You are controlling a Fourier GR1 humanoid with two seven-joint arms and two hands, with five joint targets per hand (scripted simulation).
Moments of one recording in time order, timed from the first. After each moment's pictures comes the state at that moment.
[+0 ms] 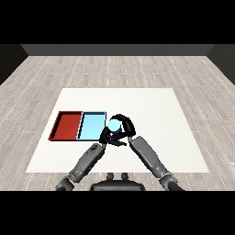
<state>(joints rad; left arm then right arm) -0.41 0.00 -0.49 -1.06 0.33 0.29 -0.40 -0.50 0.00 0.43 -1.26 -0.22 -0.26 -0.30</state>
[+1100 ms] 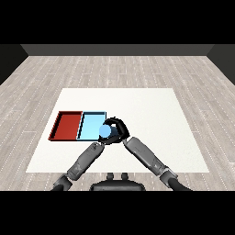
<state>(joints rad) -0.45 0.05 -0.54 -1.03 0.18 0.50 -0.38 -0.58 -0.02 0.60 -1.22 -0.28 -0.34 -0.33</state>
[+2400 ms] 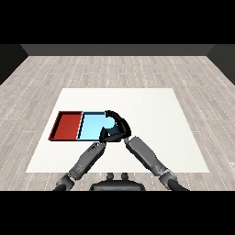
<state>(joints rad) -0.46 0.01 -0.50 -0.96 0.34 0.46 -0.44 -0.55 -0.01 0.54 -1.24 -0.36 -0.30 -0.29</state>
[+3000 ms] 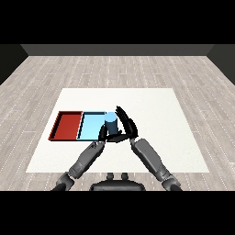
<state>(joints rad) -0.47 0.01 -0.48 -0.94 0.28 0.47 -0.43 -0.45 -0.03 0.45 -1.38 -0.34 -0.23 -0.24</state>
